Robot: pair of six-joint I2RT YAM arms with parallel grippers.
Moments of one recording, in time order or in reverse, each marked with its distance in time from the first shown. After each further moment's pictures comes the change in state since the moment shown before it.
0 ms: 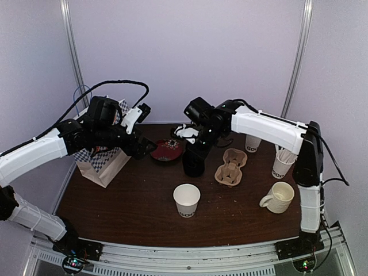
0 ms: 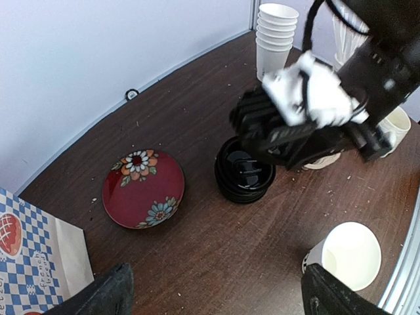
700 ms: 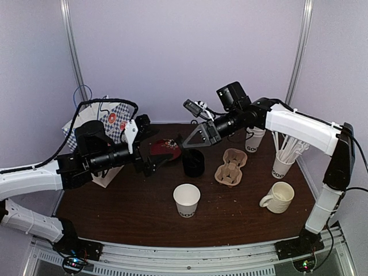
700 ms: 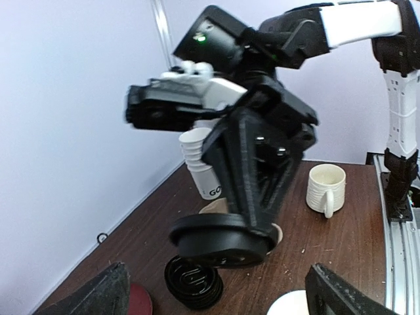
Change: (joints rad) left arm -0.177 -0.179 -0.372 0.698 0.087 0.134; right arm -0.125 -0.327 -0.337 0.393 -0.975 0.363
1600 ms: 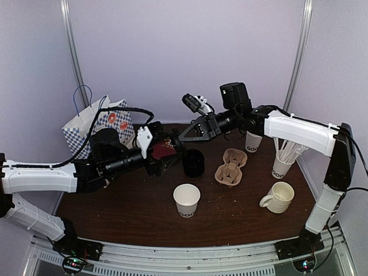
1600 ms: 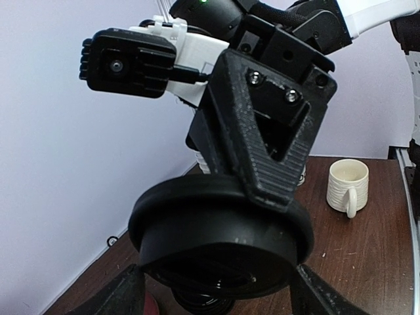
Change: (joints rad) left arm -0.089 0.143 -0.031 0.204 -0.132 0.050; right arm -0.003 -0.008 -0.103 0.428 -0.220 0.377
